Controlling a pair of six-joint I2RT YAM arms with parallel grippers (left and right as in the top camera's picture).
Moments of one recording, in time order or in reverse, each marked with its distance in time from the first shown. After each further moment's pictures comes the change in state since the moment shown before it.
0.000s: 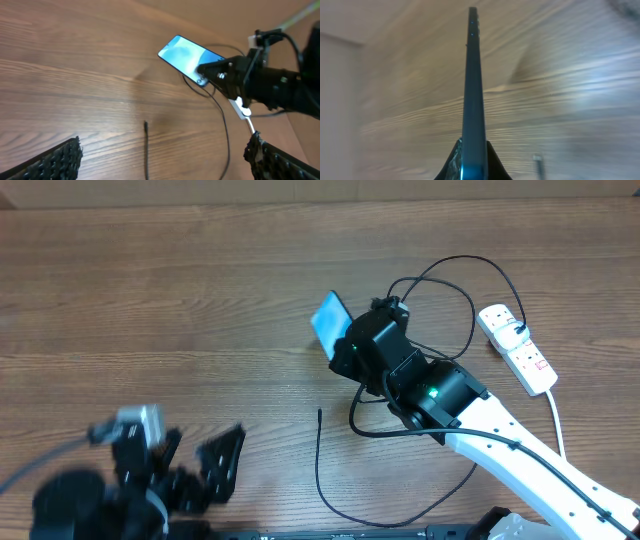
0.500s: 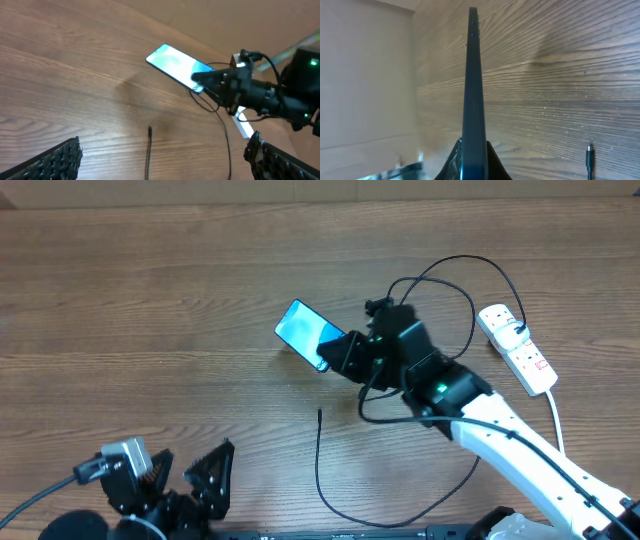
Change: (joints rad) left arm 0.000 -0.134 -0.069 0.012 -0.071 -0.129; right arm -0.153 0.000 -0.174 0.301 -0.453 0.004
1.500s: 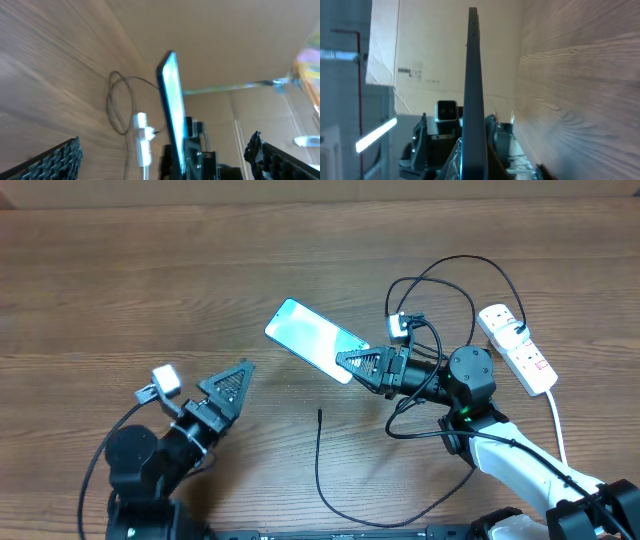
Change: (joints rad) left arm 0.000 0.110 -0.687 1.111 0.298 -0.763; right arm -0.204 -0.004 -0.481 1.122 -0.536 0.435
